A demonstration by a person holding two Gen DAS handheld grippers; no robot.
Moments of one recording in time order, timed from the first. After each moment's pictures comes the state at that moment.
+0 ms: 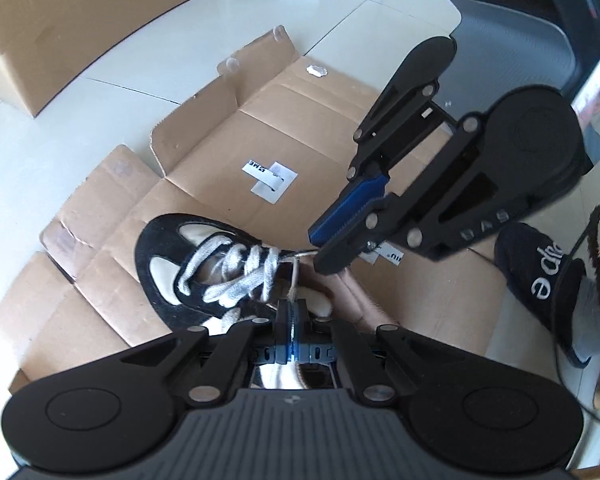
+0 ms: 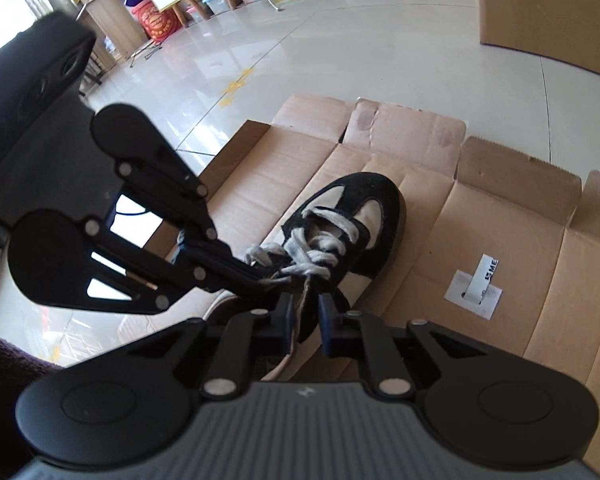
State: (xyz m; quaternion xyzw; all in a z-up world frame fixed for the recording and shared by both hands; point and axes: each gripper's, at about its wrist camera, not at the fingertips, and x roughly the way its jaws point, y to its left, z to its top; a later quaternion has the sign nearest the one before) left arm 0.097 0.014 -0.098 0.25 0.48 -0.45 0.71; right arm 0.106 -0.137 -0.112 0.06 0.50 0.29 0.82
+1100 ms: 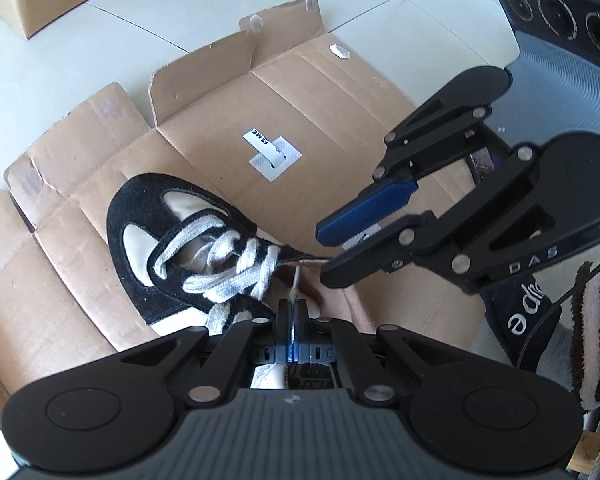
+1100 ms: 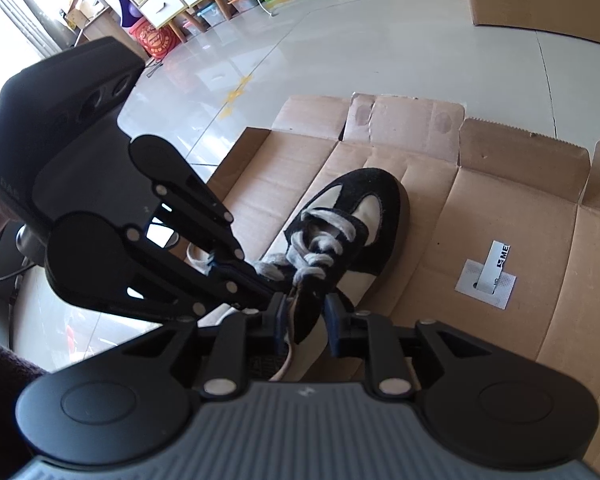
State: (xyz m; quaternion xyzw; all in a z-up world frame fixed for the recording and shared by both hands) left arm 0.130 0.006 -0.118 0.17 0.56 -0.43 0.69; right arm 0.111 -0.141 -0.120 0.09 0.50 0.30 0.81
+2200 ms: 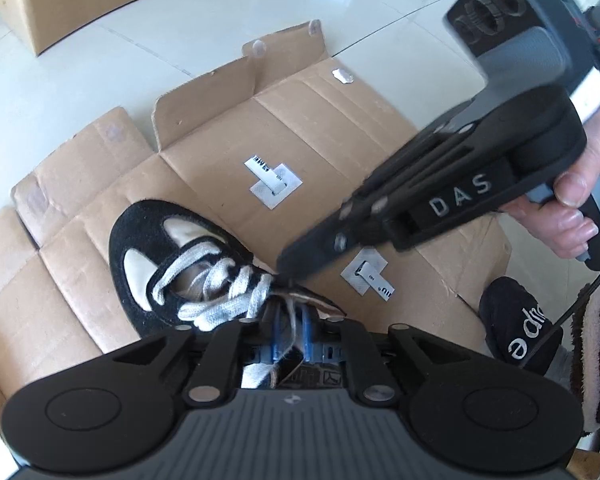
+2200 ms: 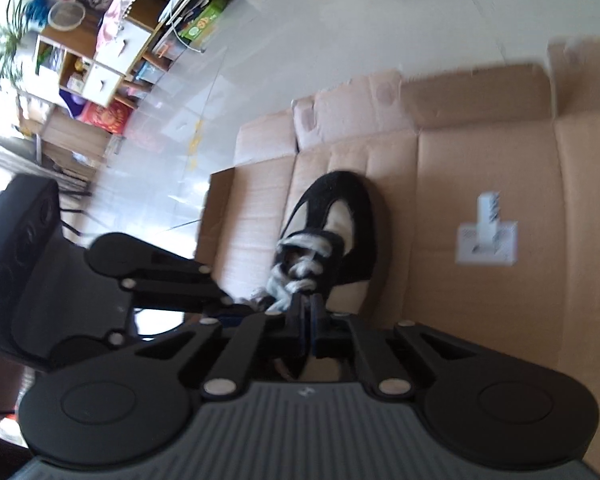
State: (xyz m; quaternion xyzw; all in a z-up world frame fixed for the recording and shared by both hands) left arm 0.123 0.002 -0.107 0.17 0.54 -0.42 0.71; right arm 0.132 -0.163 -0.128 0.23 0.53 0.22 0.79
